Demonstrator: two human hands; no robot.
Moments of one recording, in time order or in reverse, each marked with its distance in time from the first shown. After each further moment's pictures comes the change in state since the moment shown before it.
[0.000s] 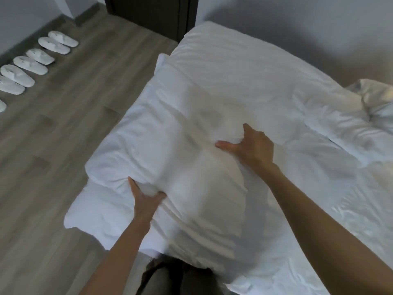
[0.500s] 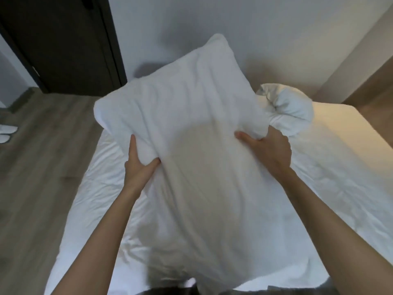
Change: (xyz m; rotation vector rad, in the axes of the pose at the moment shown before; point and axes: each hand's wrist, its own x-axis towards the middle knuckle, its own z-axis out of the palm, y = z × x) left_hand -0.109 0.163 0.092 0.318 -0.283 0.700; right_hand -0.139 0.095 -0.189 0.380 0.440 0.436
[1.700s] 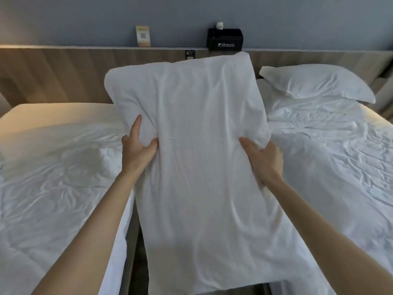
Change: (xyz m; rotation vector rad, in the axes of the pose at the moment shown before) left_hand -0.541 0.089 0.201 0.100 -1.417 0.764; right_hand -0.696 0.161 -0.254 0.103 1.315 1.092
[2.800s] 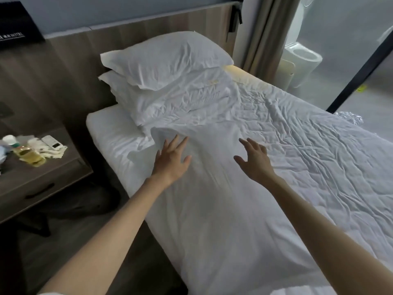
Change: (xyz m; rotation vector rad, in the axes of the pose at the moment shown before) left_hand 0.031 0.179 0.640 0.514 -0.974 0.641; right_hand 0.326 0.293 -0.280 -0.636 0.049 0.308
